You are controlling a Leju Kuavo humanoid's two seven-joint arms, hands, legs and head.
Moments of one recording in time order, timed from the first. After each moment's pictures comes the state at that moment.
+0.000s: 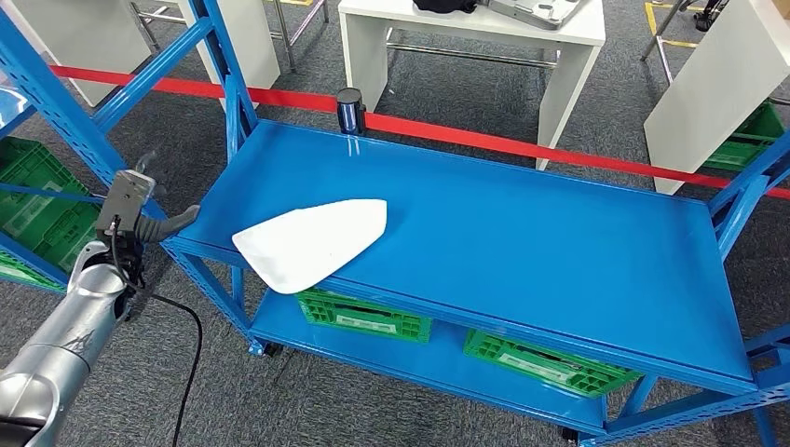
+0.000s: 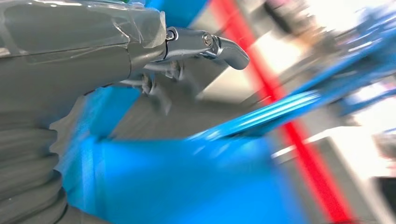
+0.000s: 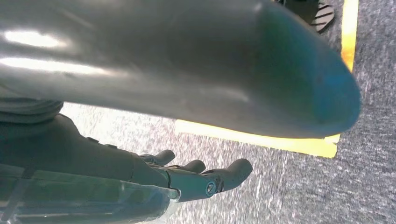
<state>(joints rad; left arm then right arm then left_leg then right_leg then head) -0.61 0.38 -0.34 -0.81 -0.06 0.21 -0.26 -0.05 -0.08 -1.38 0.00 1.32 -0.03 -0.07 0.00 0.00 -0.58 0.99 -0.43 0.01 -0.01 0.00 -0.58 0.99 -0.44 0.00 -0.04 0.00</state>
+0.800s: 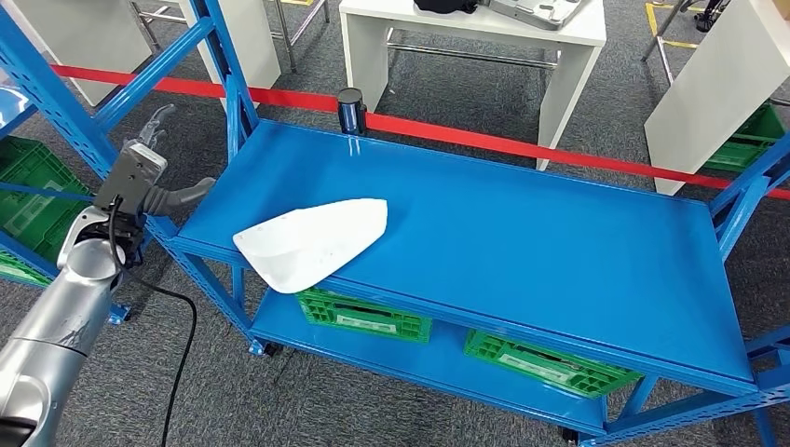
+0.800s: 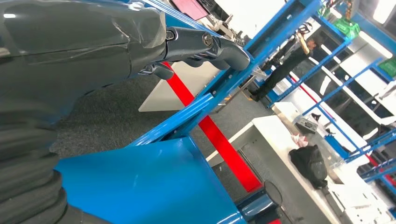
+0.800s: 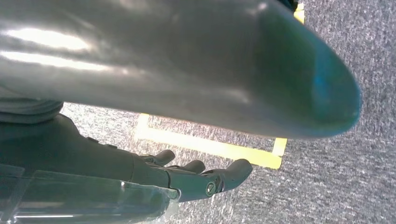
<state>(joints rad) -0.60 0.39 -0.30 -1.10 -0.19 0.07 -0.21 -0.02 -0.05 -1.41 0.00 1.35 0.01 -0.31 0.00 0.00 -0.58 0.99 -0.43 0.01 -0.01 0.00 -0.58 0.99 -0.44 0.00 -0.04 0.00</state>
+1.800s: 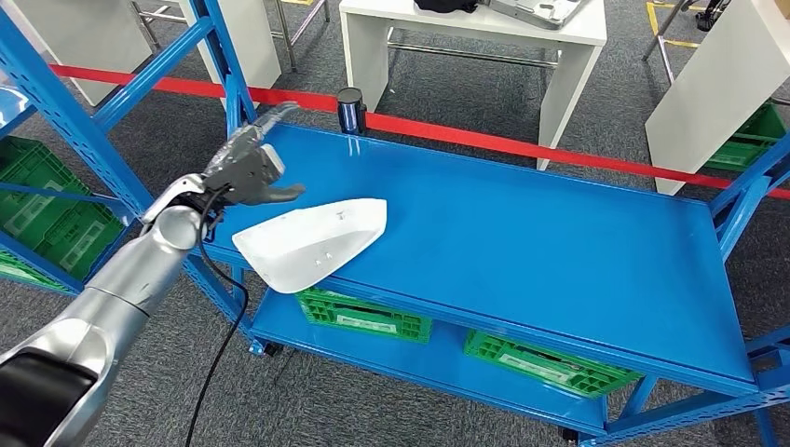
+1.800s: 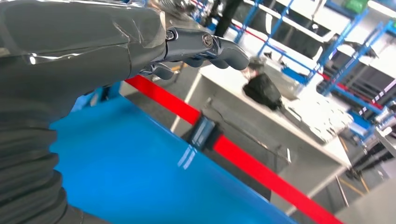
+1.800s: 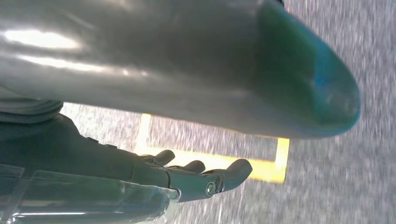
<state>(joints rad) -0.82 0.20 -0.55 -0.91 -0.38 -0.05 -0.25 -0.03 0.04 -1.45 -0.01 1.29 -0.07 -0.30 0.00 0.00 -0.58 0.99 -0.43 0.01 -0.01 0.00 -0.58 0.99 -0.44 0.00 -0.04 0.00</state>
